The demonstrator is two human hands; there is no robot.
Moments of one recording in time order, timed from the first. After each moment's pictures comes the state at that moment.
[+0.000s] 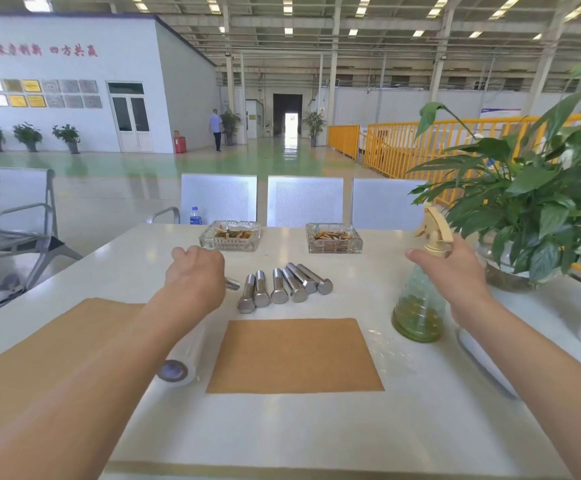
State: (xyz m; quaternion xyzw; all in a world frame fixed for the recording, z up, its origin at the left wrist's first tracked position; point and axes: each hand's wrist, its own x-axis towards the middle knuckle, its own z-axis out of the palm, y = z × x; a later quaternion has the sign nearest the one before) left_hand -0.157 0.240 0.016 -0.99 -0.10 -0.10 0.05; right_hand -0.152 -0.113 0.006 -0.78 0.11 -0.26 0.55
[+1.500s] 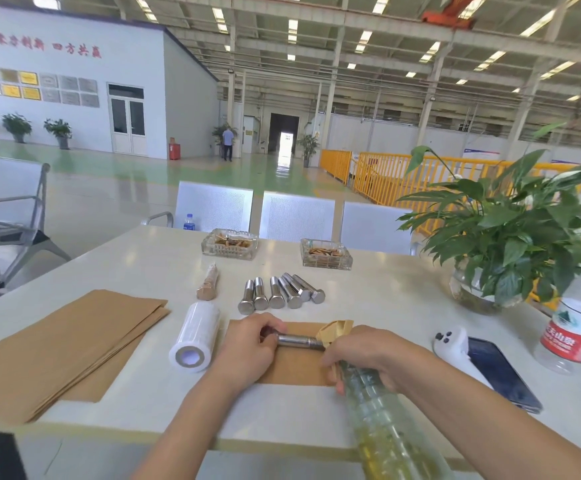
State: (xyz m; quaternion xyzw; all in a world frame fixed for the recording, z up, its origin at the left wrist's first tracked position) left_hand -0.216 0.189 -0.081 -0.87 0.10 -0.17 -0.45; right_hand -0.256 -0.007 0.006 -0.87 0.10 0.22 0.43
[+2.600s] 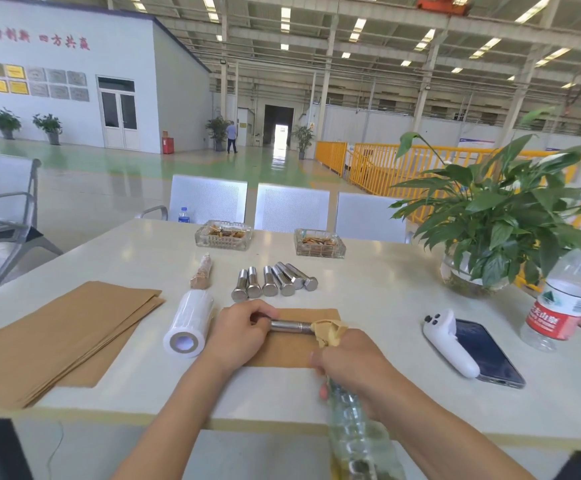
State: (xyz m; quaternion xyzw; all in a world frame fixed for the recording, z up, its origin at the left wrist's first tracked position) left_hand -0.206 0.188 -0.087 -0.87 0.08 -0.15 -0.46; right_hand -0.285 -0.003 -0.033 -0.88 0.10 0.08 0.47
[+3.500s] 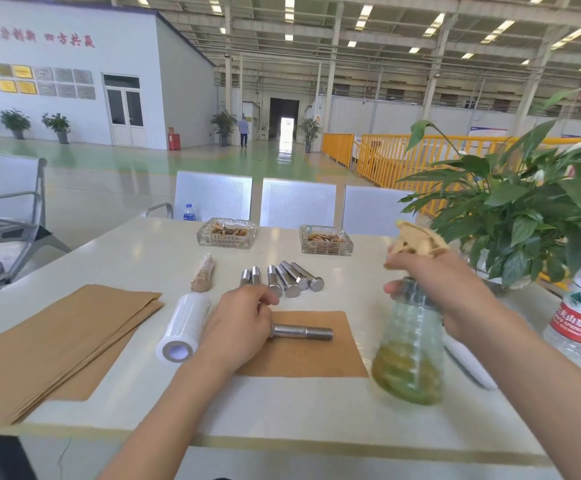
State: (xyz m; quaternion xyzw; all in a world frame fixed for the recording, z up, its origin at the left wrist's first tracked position) left_hand -0.201 0.193 -0.061 -0.91 0.08 -0.22 -0.35; right_hand -0.235 -0.075 0.050 -0.75 0.07 -0.12 0.64
